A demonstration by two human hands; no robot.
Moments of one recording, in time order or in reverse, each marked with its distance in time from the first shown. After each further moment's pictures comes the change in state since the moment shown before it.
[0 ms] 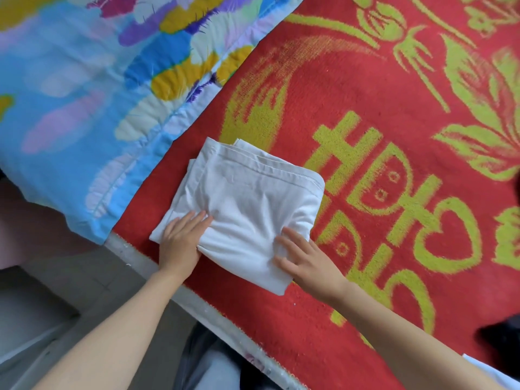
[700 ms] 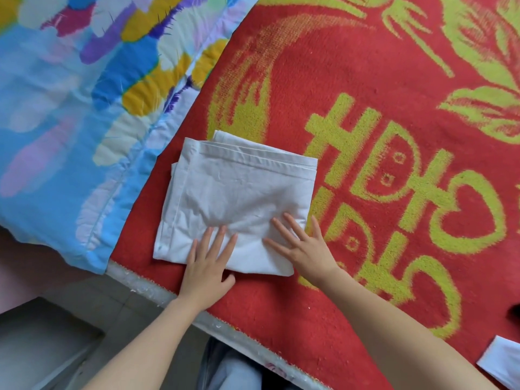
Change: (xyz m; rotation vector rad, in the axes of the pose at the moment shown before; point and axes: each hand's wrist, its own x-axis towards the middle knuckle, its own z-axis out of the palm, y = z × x) left_hand -0.016 0.011 0.023 0.196 -0.429 0.179; right_hand 0.022 0.010 0.027 -0.123 -0.393 0.301
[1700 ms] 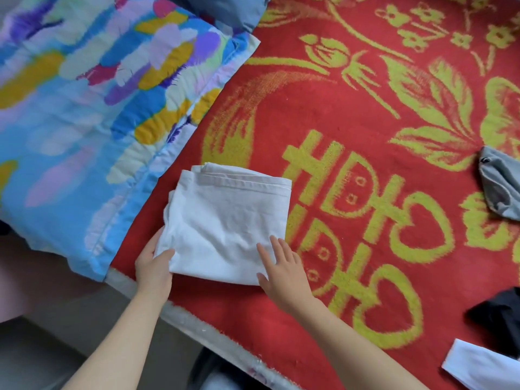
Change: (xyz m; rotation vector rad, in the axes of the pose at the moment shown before) left_hand 0.004 -0.001 -0.099 -1.615 0.493 -0.971; right_hand -0.031 -0.040 -0.061 0.363 -0.087 0.375
